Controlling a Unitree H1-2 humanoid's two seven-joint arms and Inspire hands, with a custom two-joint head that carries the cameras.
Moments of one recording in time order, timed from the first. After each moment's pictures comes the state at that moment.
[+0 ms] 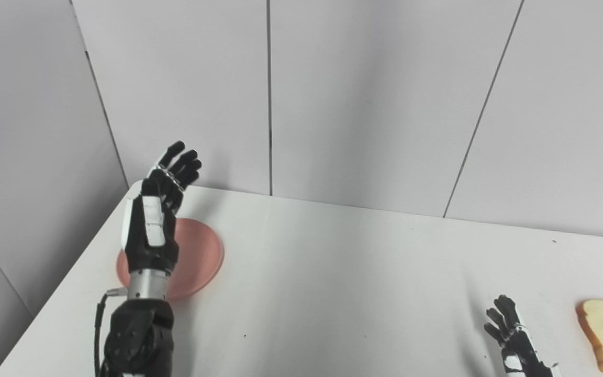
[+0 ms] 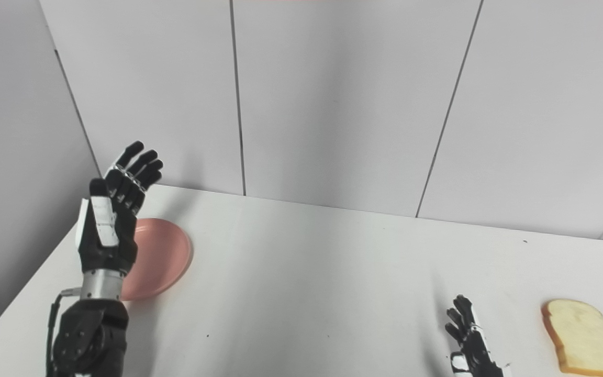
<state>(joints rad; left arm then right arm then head) -0.41 0.14 0.27 0.04 -0.17 -0.15 0.08 0.07 -0.11 -0.05 0.00 -0.03 -0.39 0.08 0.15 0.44</state>
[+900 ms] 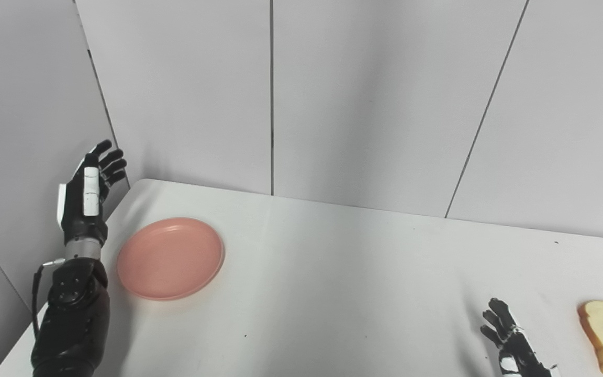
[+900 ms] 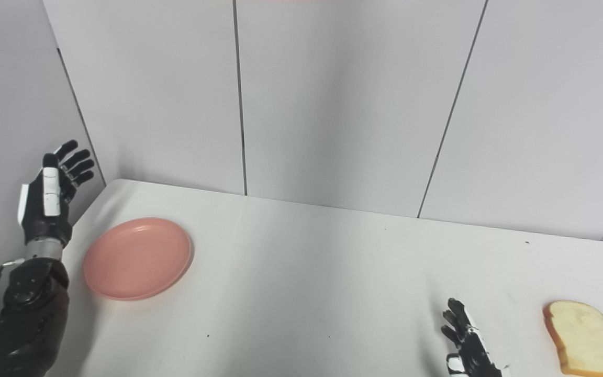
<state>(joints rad) -0.59 0.36 0.34 0.68 -0.20 -0.31 0.06 0.08 -0.11 -0.05 -0.01 -0.02 -0.38 0.08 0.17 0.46</state>
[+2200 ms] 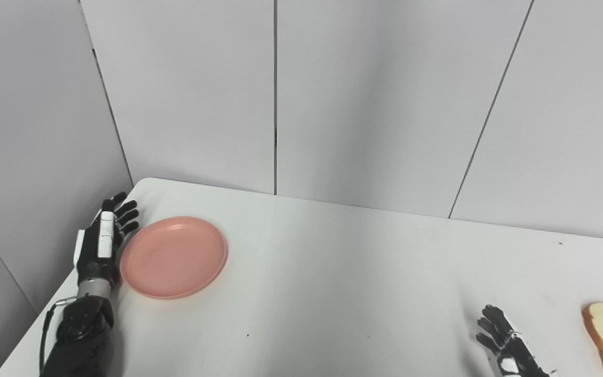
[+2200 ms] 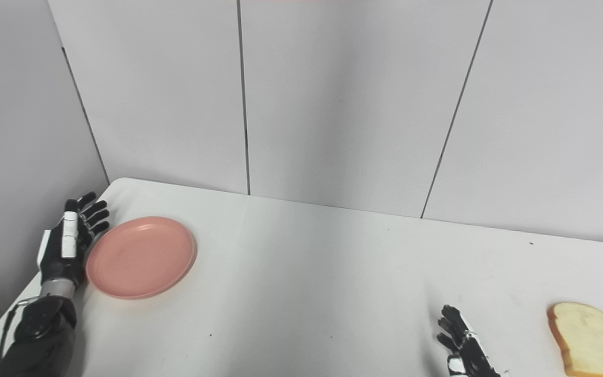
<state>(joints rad) -0.52 0.34 0.29 0.81 -0.23 -0.35 -0.02 0.09 -0.11 -0.05 -0.04 0.00 -0.33 0.07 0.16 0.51</state>
